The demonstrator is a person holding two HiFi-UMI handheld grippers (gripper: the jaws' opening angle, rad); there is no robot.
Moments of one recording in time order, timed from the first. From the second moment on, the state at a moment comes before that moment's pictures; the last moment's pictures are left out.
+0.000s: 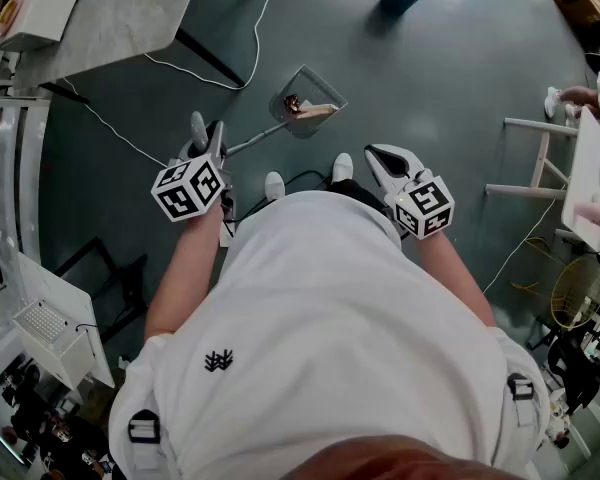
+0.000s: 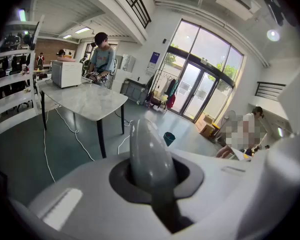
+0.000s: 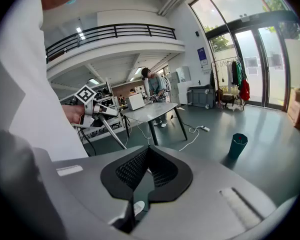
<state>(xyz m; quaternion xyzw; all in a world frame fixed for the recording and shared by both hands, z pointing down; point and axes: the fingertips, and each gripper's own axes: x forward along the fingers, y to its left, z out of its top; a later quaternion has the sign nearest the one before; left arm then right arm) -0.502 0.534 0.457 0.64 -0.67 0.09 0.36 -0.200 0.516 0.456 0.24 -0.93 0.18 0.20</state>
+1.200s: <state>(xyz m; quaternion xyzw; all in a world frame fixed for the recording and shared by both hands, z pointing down) -0.327 0.291 0.457 0.65 -0.67 0.08 0.35 0.004 0.334 0.480 0.30 -0.91 0.20 0.18</state>
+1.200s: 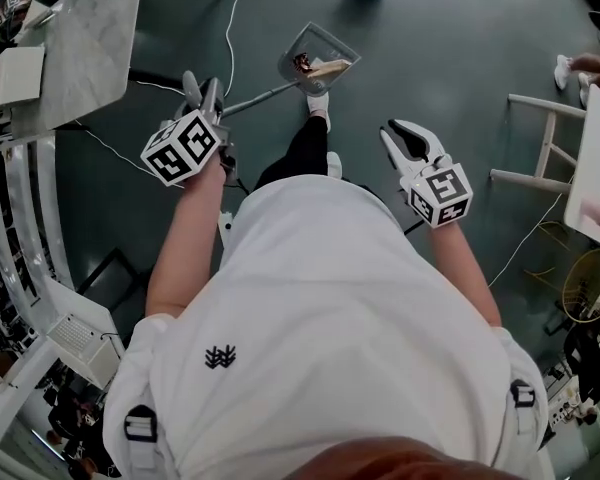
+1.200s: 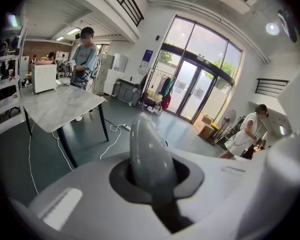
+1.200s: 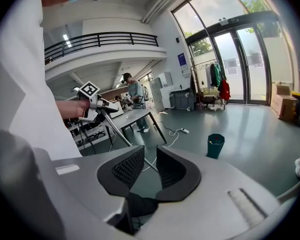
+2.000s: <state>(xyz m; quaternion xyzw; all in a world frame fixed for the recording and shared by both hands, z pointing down) -0.345 0.029 0.441 0.70 -0.62 0.09 0.33 0.010 0.122 0.451 0.39 -0.88 0.20 0.21</state>
